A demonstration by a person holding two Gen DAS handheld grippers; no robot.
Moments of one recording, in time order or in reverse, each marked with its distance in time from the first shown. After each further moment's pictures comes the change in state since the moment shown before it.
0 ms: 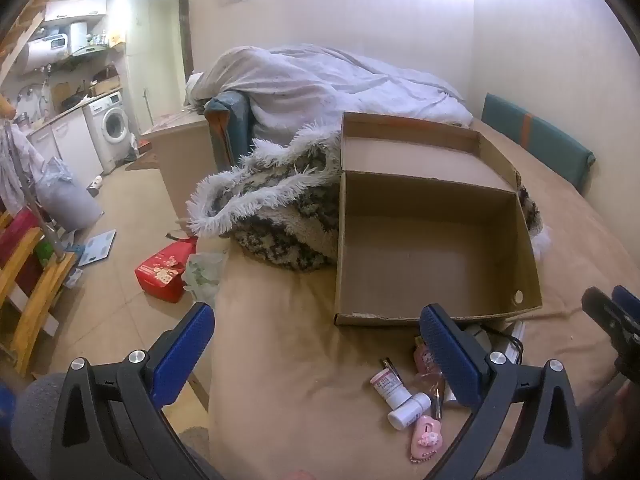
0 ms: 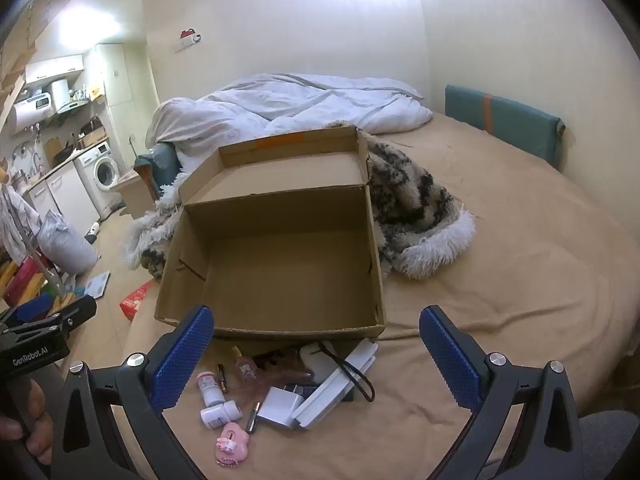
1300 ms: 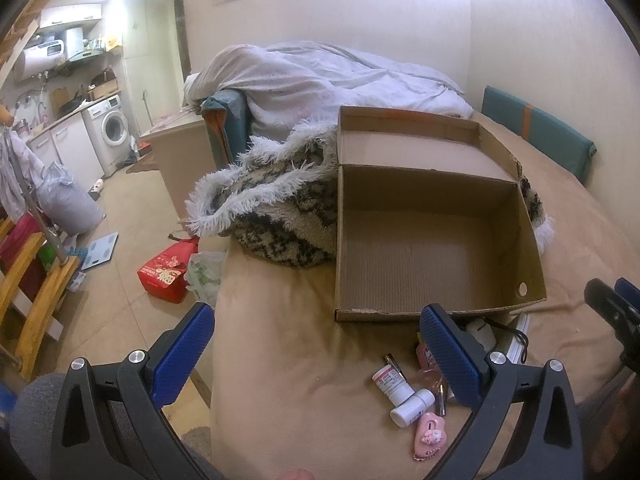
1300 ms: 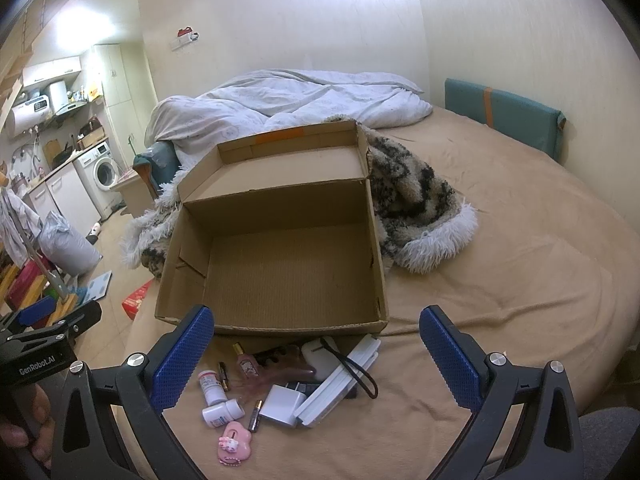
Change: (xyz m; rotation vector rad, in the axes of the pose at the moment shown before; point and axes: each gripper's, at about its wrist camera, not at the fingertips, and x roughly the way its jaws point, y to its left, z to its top) left arm 0.004 -0.006 -0.006 0.016 0.005 0.009; right arm 0.004 0.000 -0.002 0.009 0.011 0.005
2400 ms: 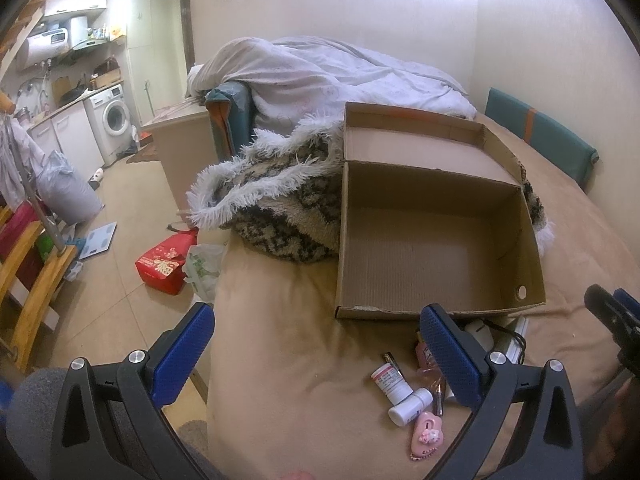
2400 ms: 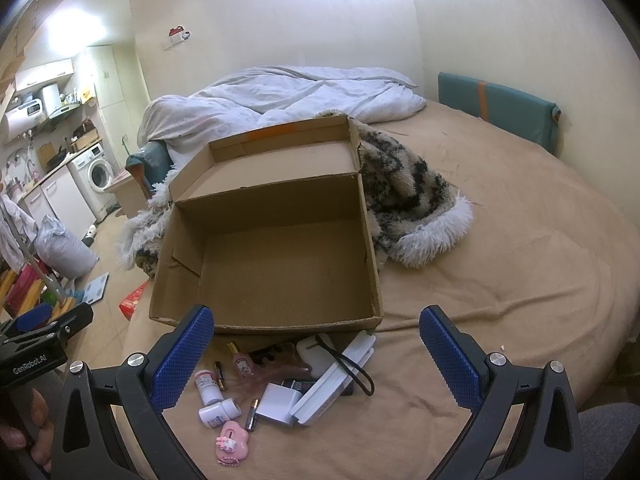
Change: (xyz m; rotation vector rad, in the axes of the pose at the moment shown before) left arm 0.004 0.007 0.004 -0.028 0.023 -0.011; right arm 0.004 -0.006 -0.002 0.024 0.015 -0.012
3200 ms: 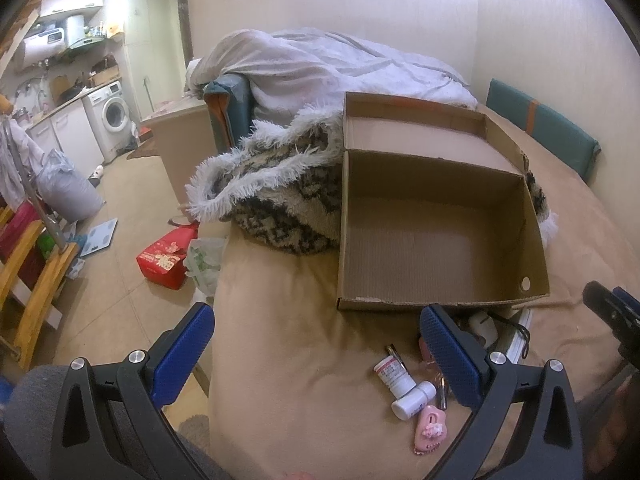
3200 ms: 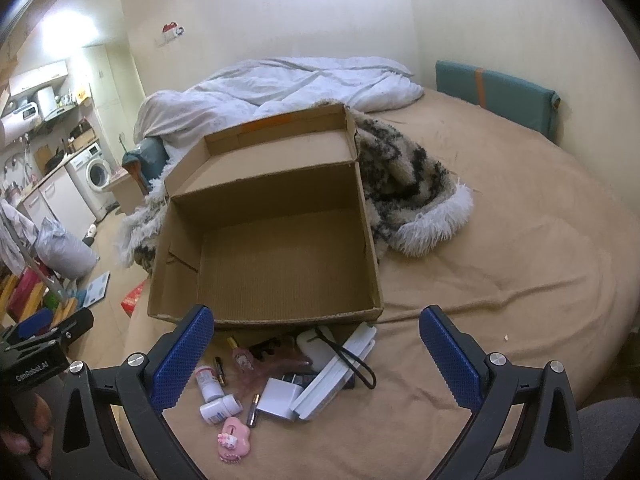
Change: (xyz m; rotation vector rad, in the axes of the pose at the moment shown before) left arm 0.006 0.001 -0.005 0.011 0.031 0.006; right arm 0.007 0.001 -0.004 0.012 0.050 0.005
